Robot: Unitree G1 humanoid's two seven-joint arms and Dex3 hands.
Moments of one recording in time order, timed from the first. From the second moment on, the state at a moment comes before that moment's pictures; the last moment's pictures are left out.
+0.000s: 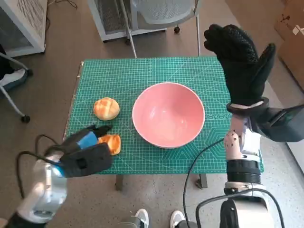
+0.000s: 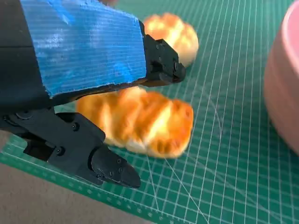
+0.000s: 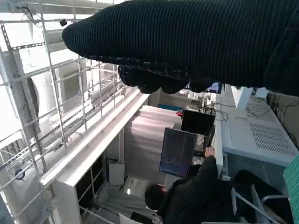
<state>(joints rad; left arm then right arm) -0.22 0.69 -0.30 -0.21 0.50 0.58 -0.49 -0.83 -0.10 -0.24 0.63 0.43 -0.55 0.58</state>
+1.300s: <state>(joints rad) -0.22 0.69 -0.17 -0.29 0.58 0.35 -0.47 -0.81 -0.10 -0.24 0.61 0.43 -0.55 0.59</state>
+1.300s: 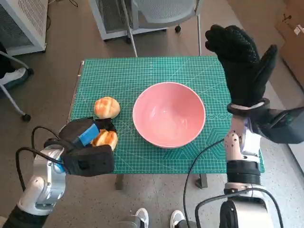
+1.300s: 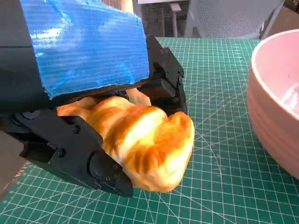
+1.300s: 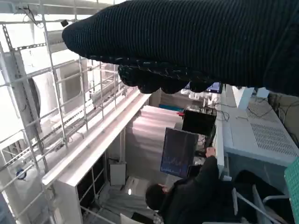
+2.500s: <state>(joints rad) -0.78 0.35 -0.42 0.06 0.63 0.11 -0.43 -0.75 -0.10 -0.25 0.54 0.44 -0.56 0.59</state>
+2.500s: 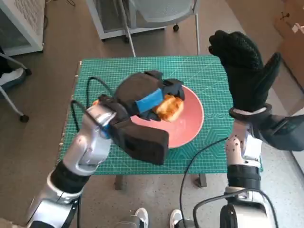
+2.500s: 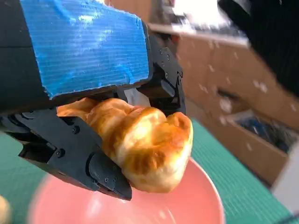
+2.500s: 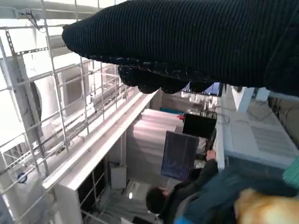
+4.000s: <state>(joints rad) -0.83 0.30 -0.41 0.30 0.56 0.12 -0.48 -0.65 -0.11 -0.23 0.41 0.37 -0.55 0.46</state>
